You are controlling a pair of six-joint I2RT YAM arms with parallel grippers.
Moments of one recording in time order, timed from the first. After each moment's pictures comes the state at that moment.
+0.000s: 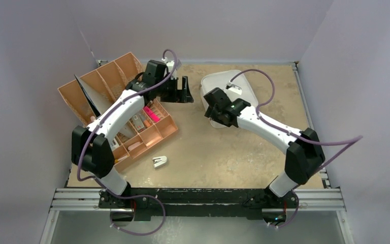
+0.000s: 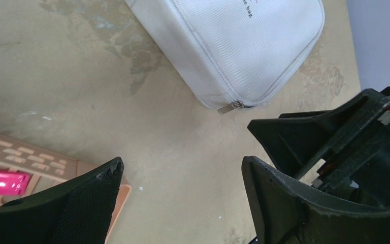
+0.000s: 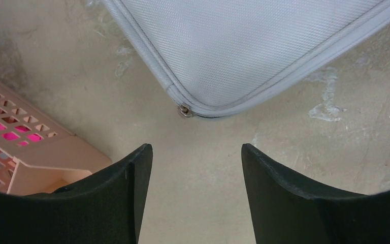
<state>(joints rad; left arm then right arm) -0.42 1.65 1.46 -0.54 0.37 -0.35 0.71 1.57 1.26 -0.69 0.46 1.02</state>
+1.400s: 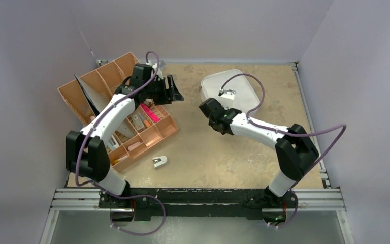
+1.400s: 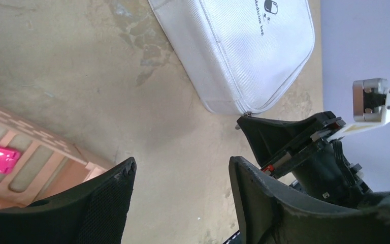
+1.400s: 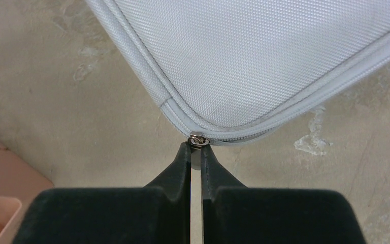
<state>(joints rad) -0.30 1.55 1.31 -0.46 0.43 -0.50 0.77 1.68 1.17 -0.54 0.62 0.90</state>
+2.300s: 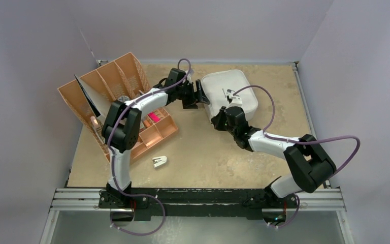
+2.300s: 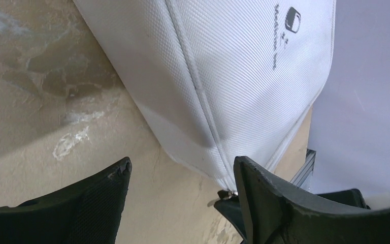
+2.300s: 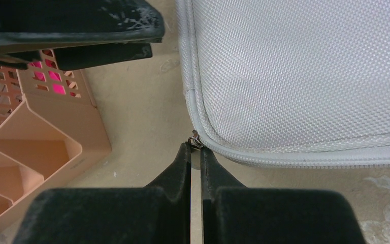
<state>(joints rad) -0.46 2.03 1.51 -0.22 0.48 -0.71 0.61 1.49 0.67 0.32 0.14 0.62</state>
